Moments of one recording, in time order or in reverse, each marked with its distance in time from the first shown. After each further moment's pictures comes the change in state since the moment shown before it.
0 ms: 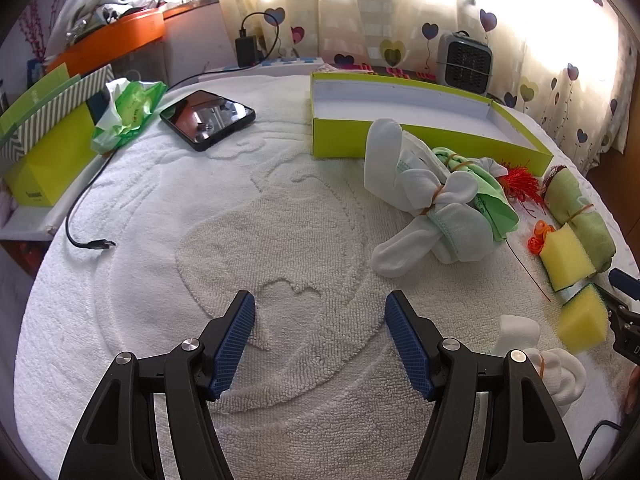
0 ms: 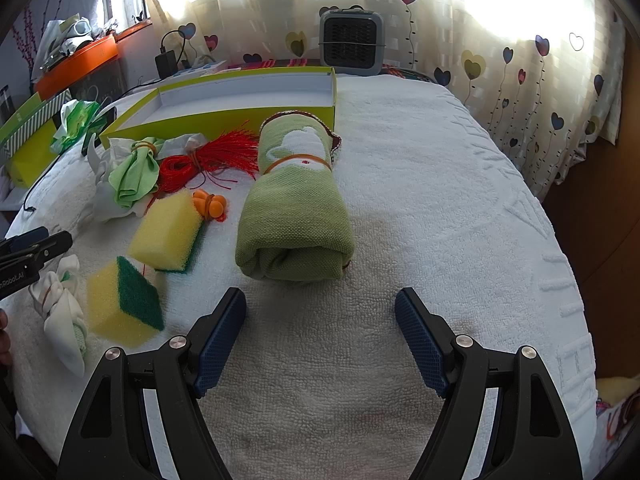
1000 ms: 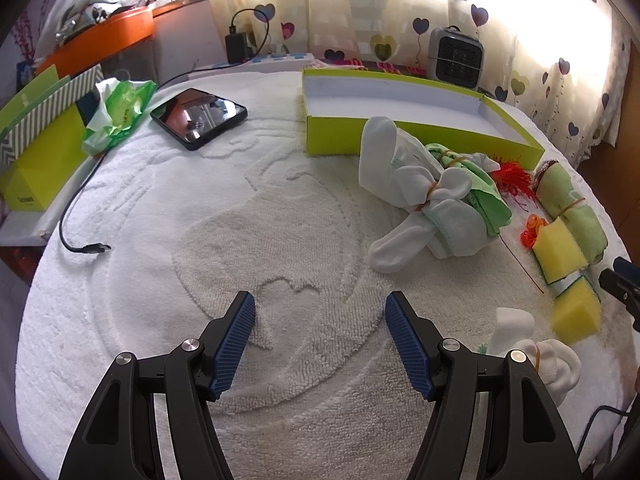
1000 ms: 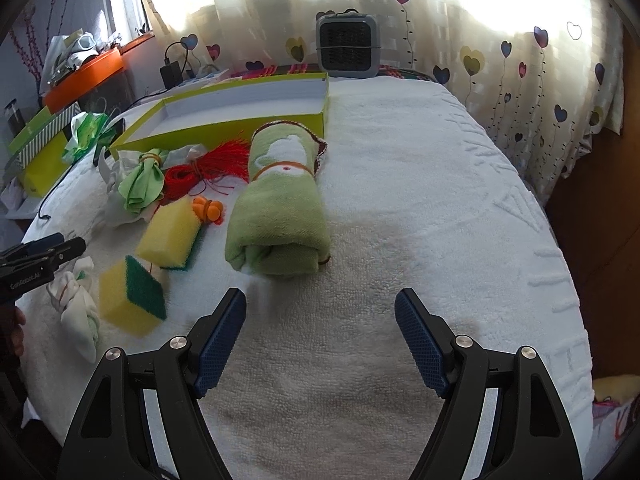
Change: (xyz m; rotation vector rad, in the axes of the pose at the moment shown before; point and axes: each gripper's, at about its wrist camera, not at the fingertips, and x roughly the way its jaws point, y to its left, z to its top) left arm 0.000 0.009 0.002 0.017 0.023 -0.046; right arm -0.015 -0.024 0.000 0.032 -0.023 0.067
